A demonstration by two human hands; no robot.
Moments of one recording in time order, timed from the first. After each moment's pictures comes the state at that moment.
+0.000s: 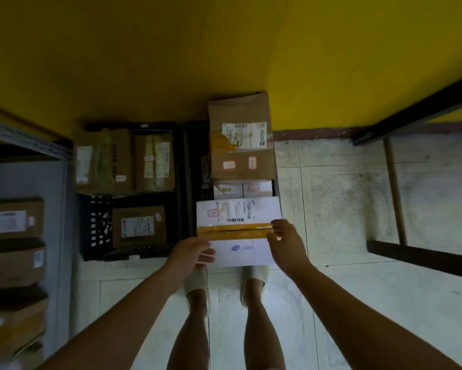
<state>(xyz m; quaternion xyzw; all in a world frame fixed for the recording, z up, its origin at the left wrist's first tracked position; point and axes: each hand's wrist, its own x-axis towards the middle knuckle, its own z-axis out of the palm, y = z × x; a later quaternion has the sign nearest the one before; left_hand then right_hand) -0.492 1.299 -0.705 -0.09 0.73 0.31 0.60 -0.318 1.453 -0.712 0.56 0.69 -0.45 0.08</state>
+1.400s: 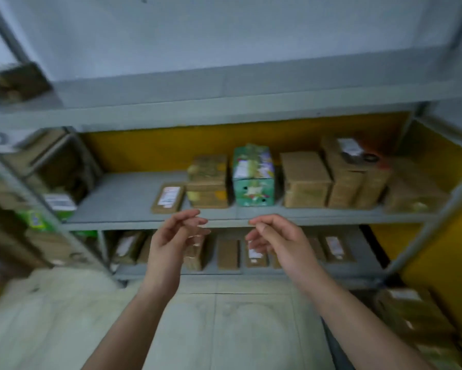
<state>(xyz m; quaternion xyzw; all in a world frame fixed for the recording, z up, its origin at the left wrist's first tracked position) -0.150 0.836 -0.187 -0.31 0.58 0.66 -0.37 -0.308 0.979 -0.199 -0.29 0.61 -0.67 0.32</state>
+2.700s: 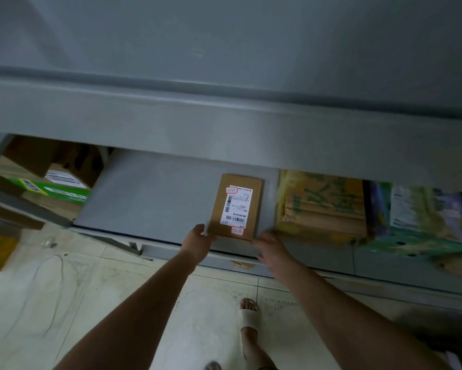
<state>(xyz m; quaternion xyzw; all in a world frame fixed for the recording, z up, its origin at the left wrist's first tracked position) -0.225 0.300 -0.453 -0.59 0.58 0.56 0.02 -0.372 0.431 -0.434 0.00 0.73 -0.40 0.55</state>
